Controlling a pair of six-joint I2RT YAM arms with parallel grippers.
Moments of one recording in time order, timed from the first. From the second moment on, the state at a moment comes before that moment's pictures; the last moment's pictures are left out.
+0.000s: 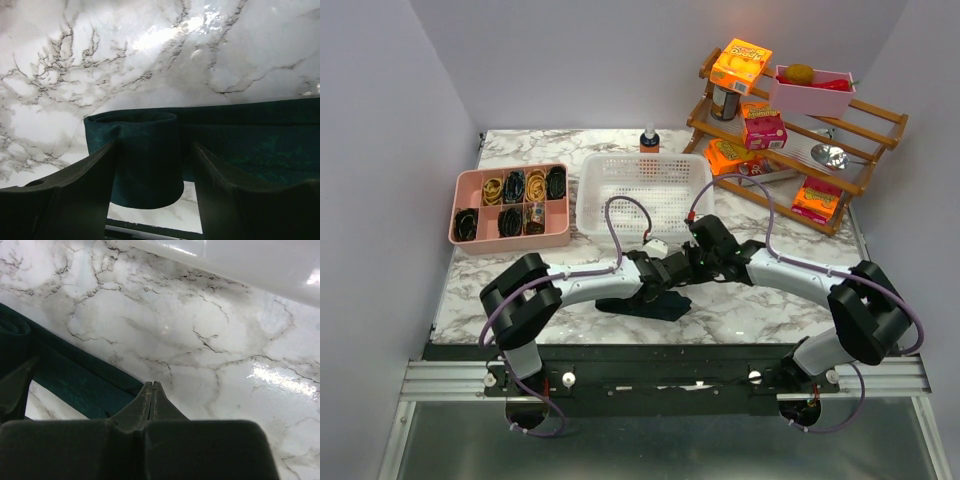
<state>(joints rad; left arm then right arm) -1.06 1.73 1.11 -0.84 -0.58 -0.69 0.71 1.49 0.81 -0.26 -0.05 0.47</state>
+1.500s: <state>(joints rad) -0.31 0.92 0.30 -0.07 0.30 -0.77 0.97 1.77 1.09 -0.14 -0.25 0.36</state>
